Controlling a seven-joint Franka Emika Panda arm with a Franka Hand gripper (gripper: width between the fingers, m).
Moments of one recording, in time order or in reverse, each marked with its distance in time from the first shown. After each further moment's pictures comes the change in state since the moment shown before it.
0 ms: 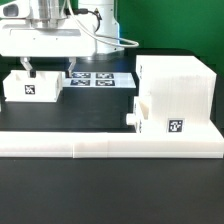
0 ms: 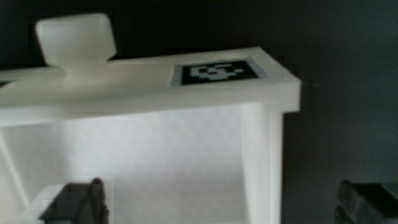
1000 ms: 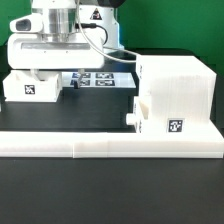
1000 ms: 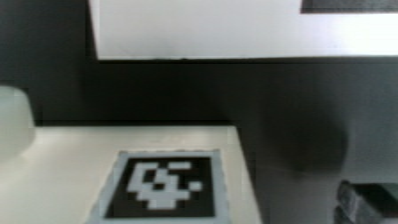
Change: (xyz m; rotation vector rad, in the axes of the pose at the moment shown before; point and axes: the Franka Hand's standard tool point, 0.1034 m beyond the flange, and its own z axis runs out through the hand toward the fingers) arm -0.018 -0.014 0.028 -0.010 -0.007 -0.083
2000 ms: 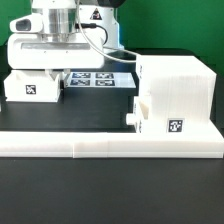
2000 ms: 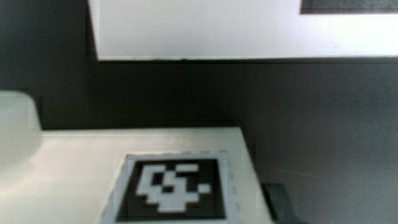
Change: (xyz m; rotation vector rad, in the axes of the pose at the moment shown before) arm 0.000 0.001 0.000 0.000 -0.001 -0.001
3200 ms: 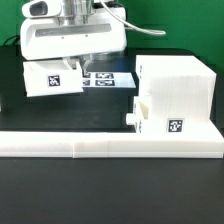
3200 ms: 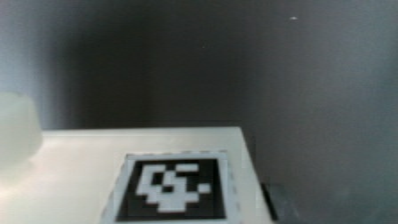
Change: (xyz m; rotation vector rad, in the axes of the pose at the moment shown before) arm 0.057 -0.044 -0.038 0.071 -0.021 -0.284
